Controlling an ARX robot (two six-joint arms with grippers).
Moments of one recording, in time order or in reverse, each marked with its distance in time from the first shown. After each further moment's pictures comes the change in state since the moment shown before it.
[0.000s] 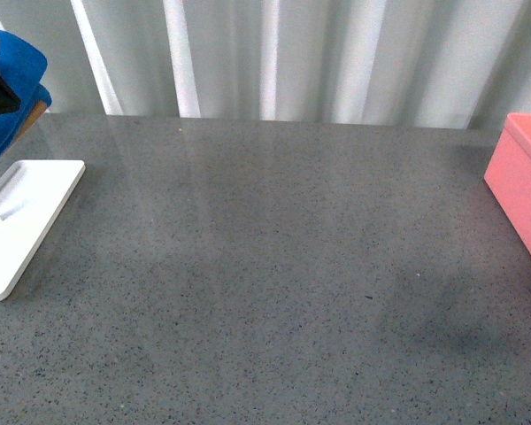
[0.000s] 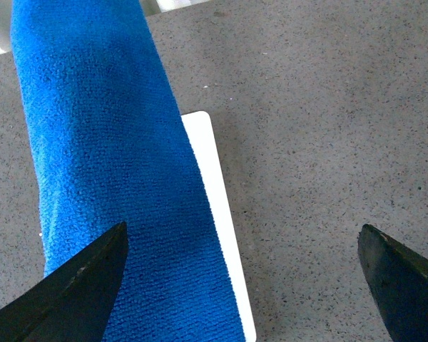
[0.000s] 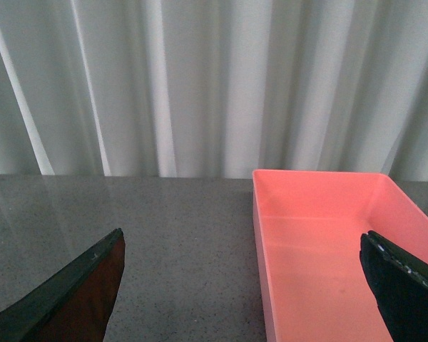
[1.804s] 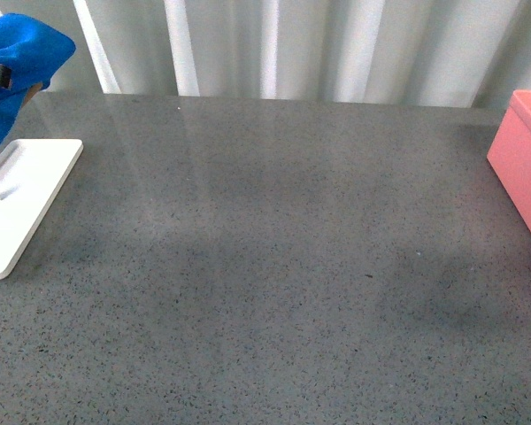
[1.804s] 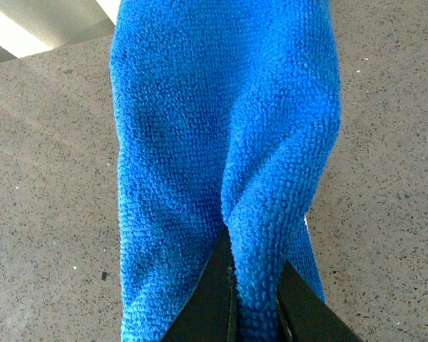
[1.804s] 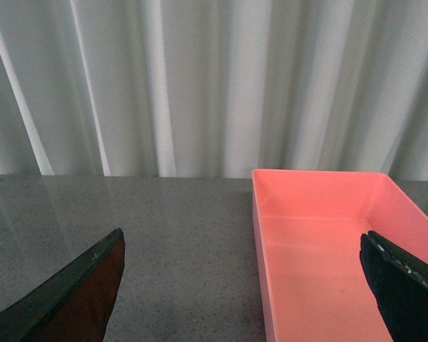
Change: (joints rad) left arm 0.061 0.299 0.156 0.171 -0.085 0.040; right arm 0.000 0.000 0.000 0.000 0.000 0.000
